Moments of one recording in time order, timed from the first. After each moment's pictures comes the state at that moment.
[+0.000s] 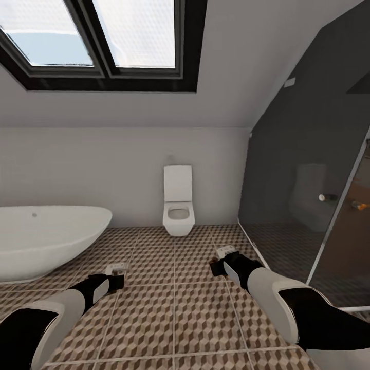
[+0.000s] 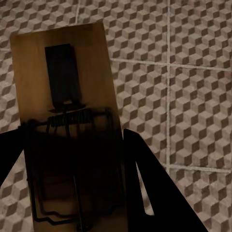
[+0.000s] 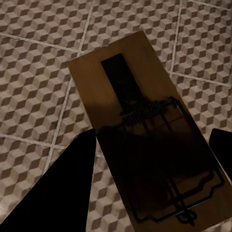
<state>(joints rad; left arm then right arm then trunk) -0.93 0.09 -0.17 -0.01 0.27 0.20 -0.01 -1.05 0.13 0.05 -0.02 0.17 0.37 0.05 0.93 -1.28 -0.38</state>
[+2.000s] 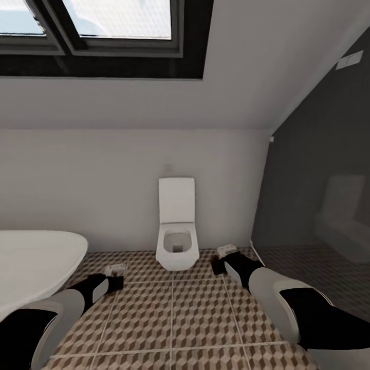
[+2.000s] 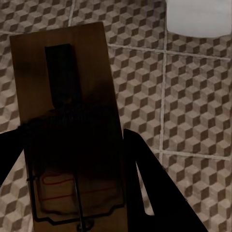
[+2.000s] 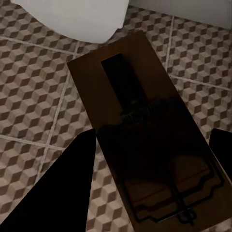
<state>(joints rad) -0.93 0.10 -0.16 -0.01 0.28 0.23 -0.01 -1.05 0.12 0.05 -0.02 0.17 0.33 0.05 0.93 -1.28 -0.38</state>
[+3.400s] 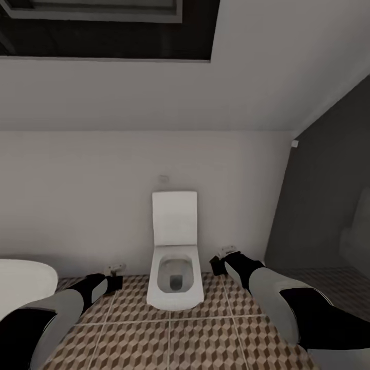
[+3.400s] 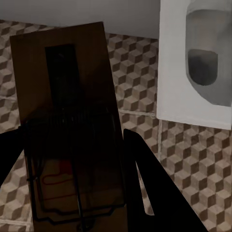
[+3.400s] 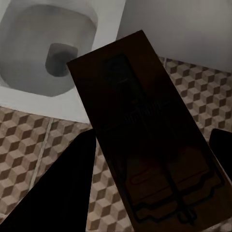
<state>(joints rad) -0.93 0.10 -0.16 -0.01 0.28 0.22 -0.01 -1.05 0.12 0.05 -0.02 0.17 0.34 0.05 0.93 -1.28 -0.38</state>
